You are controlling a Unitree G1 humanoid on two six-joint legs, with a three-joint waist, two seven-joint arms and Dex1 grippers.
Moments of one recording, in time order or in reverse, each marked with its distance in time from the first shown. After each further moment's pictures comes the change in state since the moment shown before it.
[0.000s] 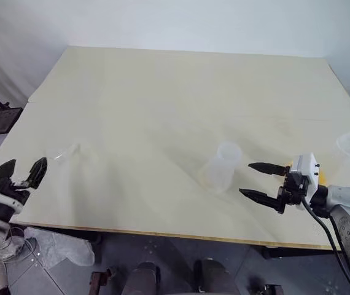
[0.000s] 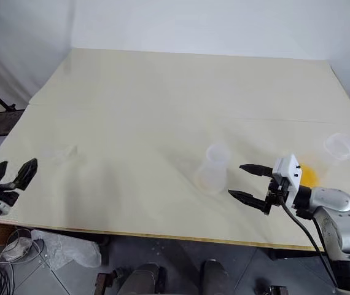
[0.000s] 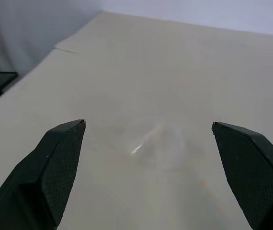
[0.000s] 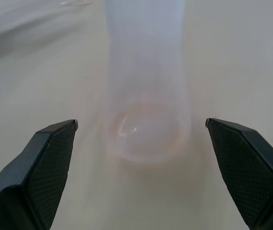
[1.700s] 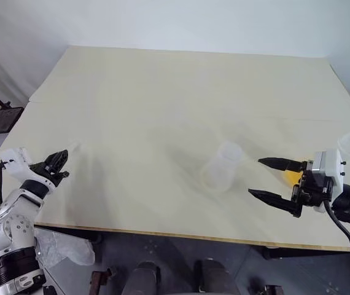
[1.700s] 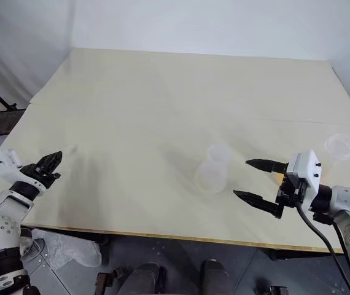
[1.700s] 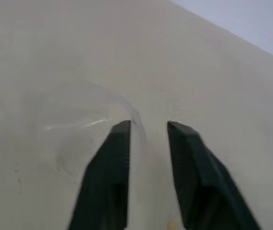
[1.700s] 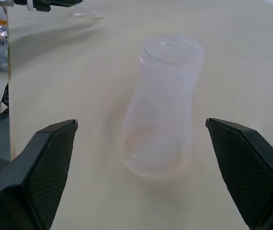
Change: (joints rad) left arm -0.245 0.012 -0.151 0.343 -0.056 0.031 0.032; right arm 0.084 -0.078 -0.149 -0.230 0.098 0.117 -0.036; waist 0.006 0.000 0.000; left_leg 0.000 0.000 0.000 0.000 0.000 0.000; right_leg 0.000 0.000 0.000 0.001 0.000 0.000
